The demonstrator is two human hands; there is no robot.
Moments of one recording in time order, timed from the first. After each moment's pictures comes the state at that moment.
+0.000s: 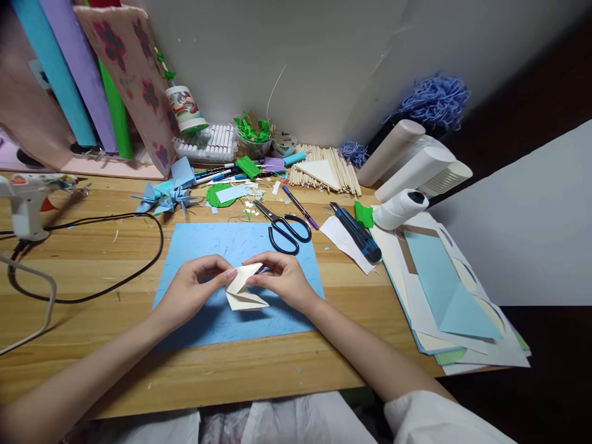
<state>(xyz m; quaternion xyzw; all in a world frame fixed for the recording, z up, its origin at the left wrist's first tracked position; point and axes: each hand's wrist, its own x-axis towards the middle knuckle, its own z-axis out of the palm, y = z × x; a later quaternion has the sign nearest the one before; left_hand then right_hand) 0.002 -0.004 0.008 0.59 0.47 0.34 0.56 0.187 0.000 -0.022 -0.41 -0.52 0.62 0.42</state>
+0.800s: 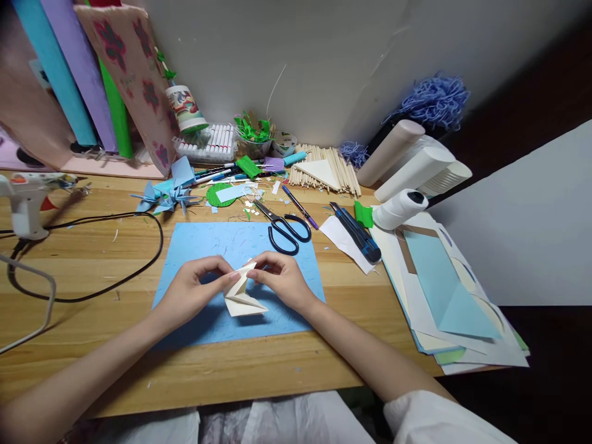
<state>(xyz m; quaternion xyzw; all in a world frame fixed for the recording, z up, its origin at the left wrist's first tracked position) 0.002 -0.005 0.014 0.64 0.48 0.31 0.52 0.182 -0.001 -0.018 -0.40 -0.51 0.62 0.44</state>
